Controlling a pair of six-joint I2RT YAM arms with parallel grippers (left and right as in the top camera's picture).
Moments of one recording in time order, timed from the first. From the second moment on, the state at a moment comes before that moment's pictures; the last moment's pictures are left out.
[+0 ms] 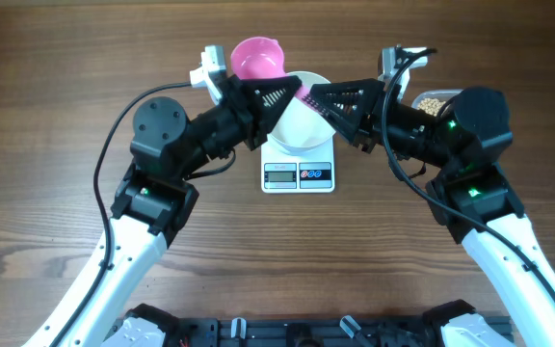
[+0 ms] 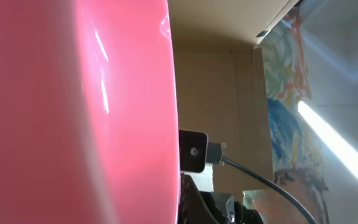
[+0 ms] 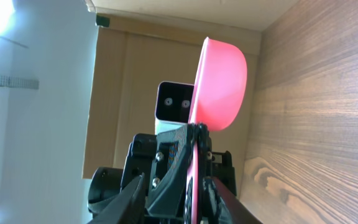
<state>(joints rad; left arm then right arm) -0.41 1.19 0.93 0.31 0.59 -1.57 0.31 1.16 0.97 0.22 -0.83 1.43</state>
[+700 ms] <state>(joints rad) -0.42 1.19 0.93 0.31 0.57 -1.57 0.31 1.17 0.97 0.18 -0.82 1.41</state>
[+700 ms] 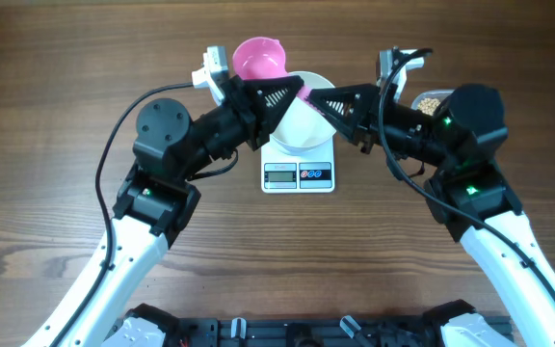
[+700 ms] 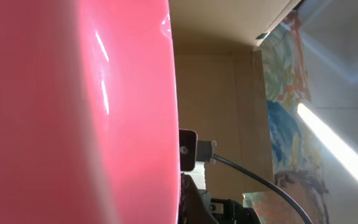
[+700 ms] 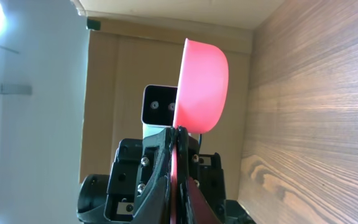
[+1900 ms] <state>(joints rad) -0.42 1.20 0.94 -0.37 0.29 -0.89 -0.05 1.02 1.01 -0.08 -0.77 1.15</state>
